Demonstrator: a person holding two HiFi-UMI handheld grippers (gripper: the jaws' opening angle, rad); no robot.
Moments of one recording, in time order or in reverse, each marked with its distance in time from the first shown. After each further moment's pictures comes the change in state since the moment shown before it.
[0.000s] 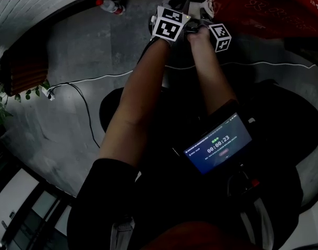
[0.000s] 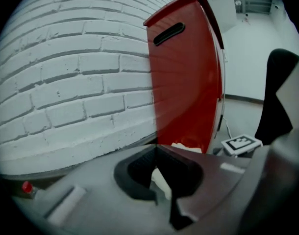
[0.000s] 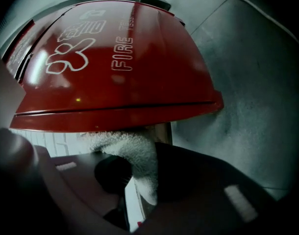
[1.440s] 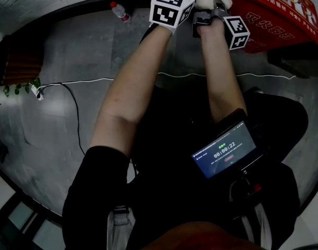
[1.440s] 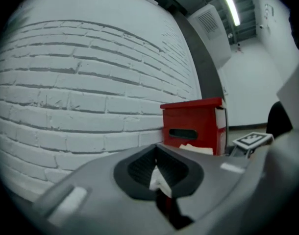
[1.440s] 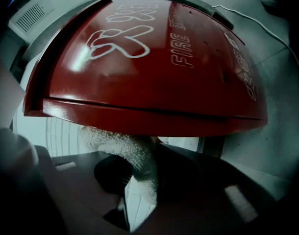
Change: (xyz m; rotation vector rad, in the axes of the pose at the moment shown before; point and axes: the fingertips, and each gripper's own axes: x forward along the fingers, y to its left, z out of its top) left arm -0.131 0.038 0.183 -0.074 -0.435 -0.001; right arm -0.075 0.243 -0.014 -0.243 -0.048 0.247
